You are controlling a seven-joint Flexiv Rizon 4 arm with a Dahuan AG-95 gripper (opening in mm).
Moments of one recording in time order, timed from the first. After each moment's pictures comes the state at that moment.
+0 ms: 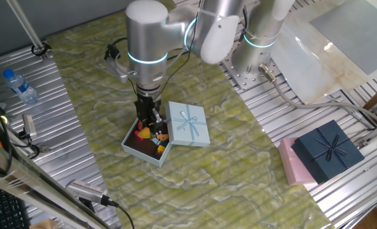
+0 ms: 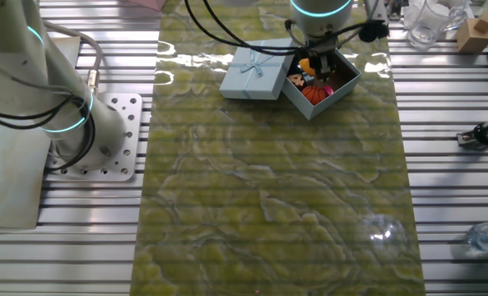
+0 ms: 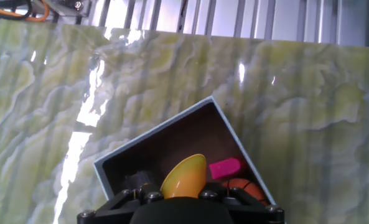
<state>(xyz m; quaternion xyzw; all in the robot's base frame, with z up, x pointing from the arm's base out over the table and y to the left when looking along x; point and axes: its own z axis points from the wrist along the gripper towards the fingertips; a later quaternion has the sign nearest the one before) 0.531 0.134 0.094 -0.08 0.99 0.10 0.10</state>
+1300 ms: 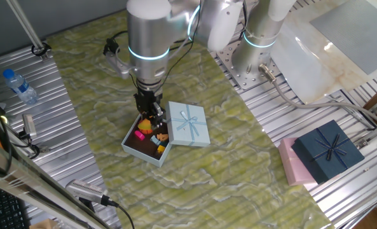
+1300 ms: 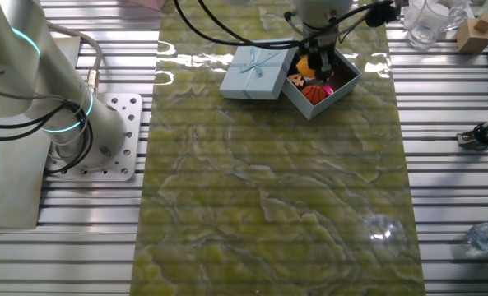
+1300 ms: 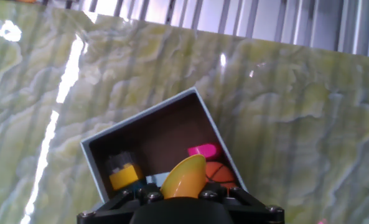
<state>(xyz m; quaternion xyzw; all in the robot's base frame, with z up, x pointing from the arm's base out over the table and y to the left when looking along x) 0.517 0.110 0.118 -0.11 0.99 0.06 0.08</state>
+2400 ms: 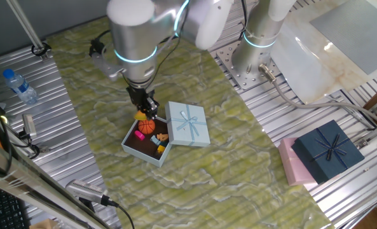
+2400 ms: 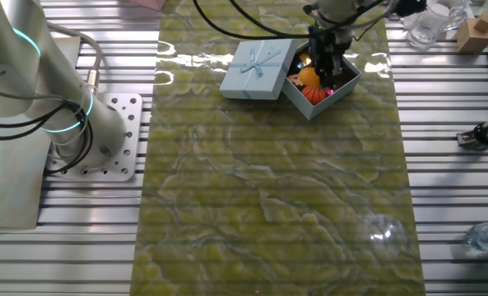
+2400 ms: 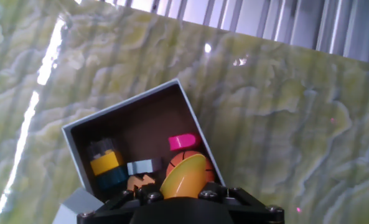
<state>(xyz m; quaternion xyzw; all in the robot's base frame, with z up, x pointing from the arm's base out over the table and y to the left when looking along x) 0.521 0.081 0.129 -0.13 0.99 0.01 0.01</state>
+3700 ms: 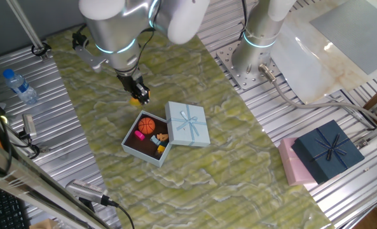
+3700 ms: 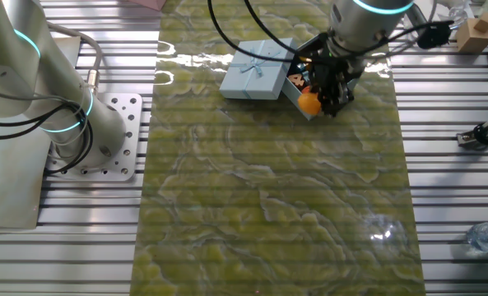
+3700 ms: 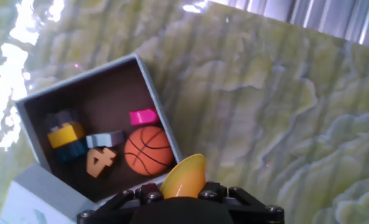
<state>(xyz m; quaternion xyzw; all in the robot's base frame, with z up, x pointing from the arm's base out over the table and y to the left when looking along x) 0.517 0.016 0.123 -0.15 0.99 0.00 -0.04</state>
